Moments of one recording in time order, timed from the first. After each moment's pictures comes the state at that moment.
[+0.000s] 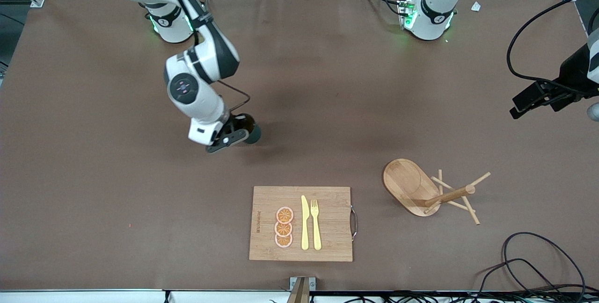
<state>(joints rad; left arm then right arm) 0.02 0.08 -0.10 -1.45 -0.01 1.66 -0.24 0.60 0.35 -0.04 -1.99 0.17 2.35 0.03</state>
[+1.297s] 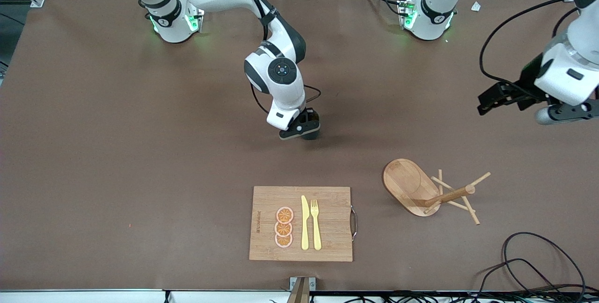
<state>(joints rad) -0.05 0.09 -0.14 -1.49 -0.02 1.61 -0.35 0.85 0.64 -0.05 -1.65 0.09 2.36 0.46</state>
